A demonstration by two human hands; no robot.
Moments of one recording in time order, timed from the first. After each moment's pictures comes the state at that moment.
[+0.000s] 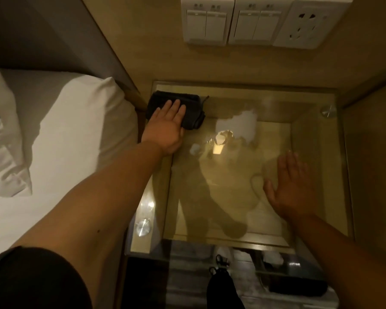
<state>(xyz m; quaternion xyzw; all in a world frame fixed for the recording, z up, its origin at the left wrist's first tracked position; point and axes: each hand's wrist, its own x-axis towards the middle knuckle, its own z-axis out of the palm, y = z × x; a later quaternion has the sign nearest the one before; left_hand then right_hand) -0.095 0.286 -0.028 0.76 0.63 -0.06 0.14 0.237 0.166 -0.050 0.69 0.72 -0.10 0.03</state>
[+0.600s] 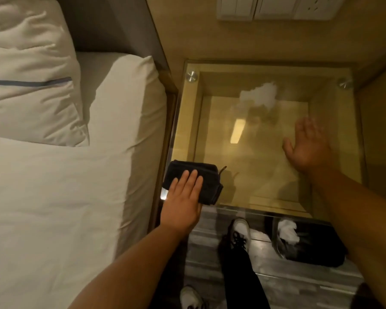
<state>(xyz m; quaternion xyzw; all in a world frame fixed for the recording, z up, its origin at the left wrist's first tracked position) -0.089 -0.010 -0.024 0.75 0.64 -0.09 0.16 0.236 0.163 -0.042 0.69 0.72 -0.12 0.04</state>
